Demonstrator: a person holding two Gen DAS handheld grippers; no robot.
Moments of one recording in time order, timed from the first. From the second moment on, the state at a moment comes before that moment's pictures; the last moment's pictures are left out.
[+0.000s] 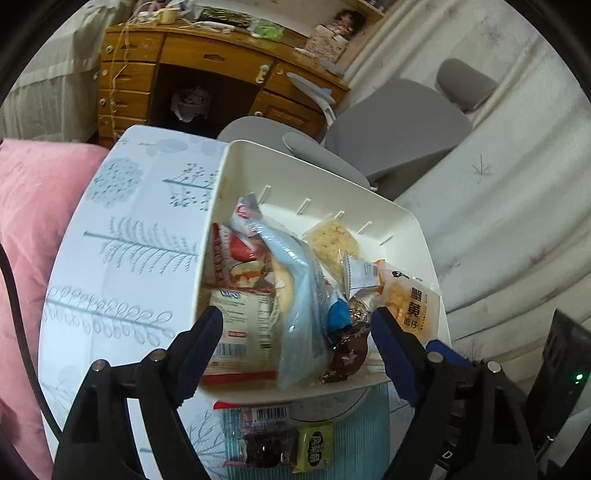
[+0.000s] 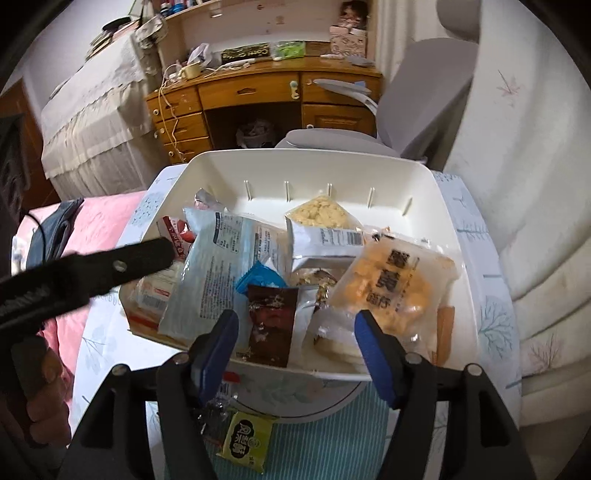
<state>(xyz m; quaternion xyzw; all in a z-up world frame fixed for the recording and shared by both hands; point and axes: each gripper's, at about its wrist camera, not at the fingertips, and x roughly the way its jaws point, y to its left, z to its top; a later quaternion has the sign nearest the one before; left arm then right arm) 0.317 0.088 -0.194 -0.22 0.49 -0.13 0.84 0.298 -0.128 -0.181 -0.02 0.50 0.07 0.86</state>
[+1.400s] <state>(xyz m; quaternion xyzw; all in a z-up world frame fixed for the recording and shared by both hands) 0.255 0.066 -0.289 -0.13 0.70 -0.11 0.70 0.210 -0.109 -0.281 0.06 0.59 0.08 0.80</state>
